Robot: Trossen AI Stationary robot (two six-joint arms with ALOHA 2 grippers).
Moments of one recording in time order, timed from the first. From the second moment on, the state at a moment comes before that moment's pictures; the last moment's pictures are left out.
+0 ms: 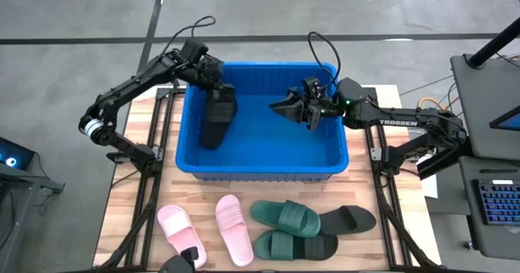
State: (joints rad) left arm 0.83 1.43 1.37 -0.79 0.40 0.41; right arm -0.23 1.34 1.05 0.57 -0.39 0.77
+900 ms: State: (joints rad) left arm 0.83 1.46 1.37 -0.76 0.32 0.42; right arm -0.23 1.34 1.05 0.55 -0.37 0.76
